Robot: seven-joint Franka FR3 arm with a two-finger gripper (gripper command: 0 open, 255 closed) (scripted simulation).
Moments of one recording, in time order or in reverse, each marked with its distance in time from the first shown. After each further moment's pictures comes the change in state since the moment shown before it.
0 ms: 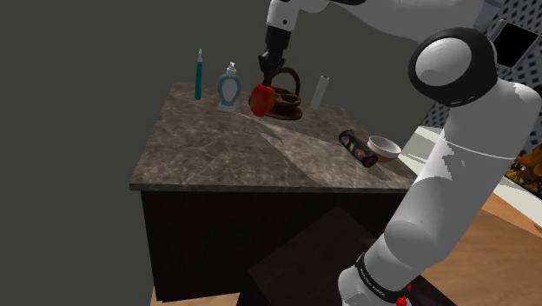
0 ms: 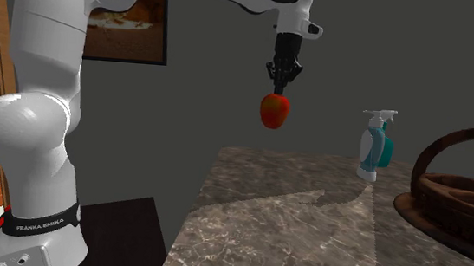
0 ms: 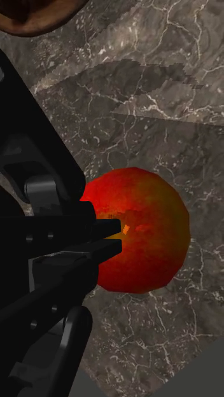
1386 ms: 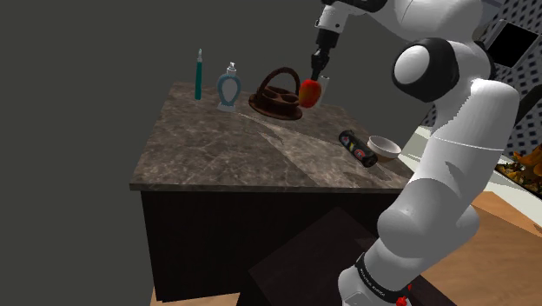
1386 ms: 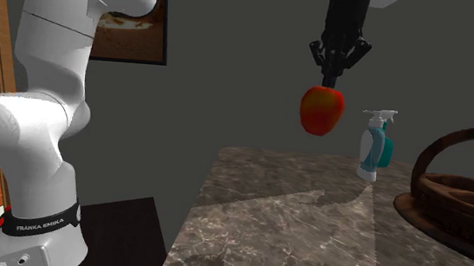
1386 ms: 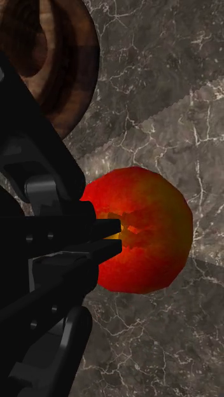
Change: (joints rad) arm -0.236 0.103 -0.149 0.221 0.005 -0.139 -0.374
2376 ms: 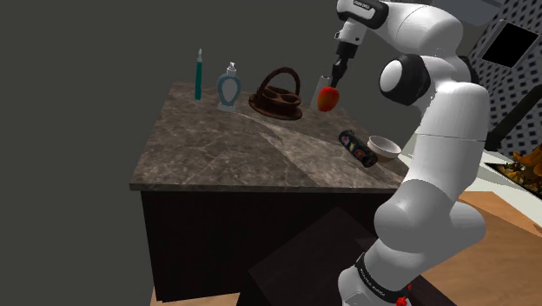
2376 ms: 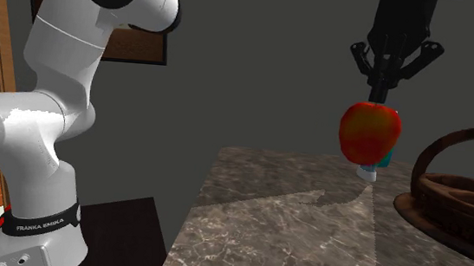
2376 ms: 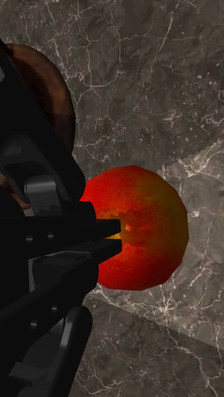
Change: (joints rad) arm -0.156 0.172 -0.062 0.195 0.018 -0.033 -0.206
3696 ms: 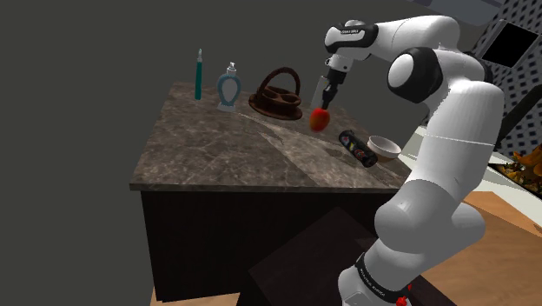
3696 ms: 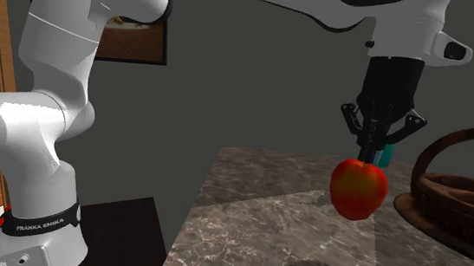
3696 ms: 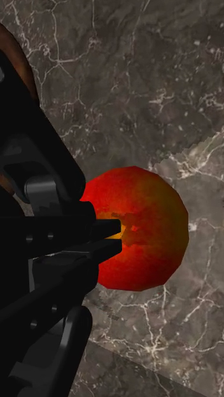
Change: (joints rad) arm 0.018 -0.081 0.001 -0.400 -0.009 0.319 -0.007
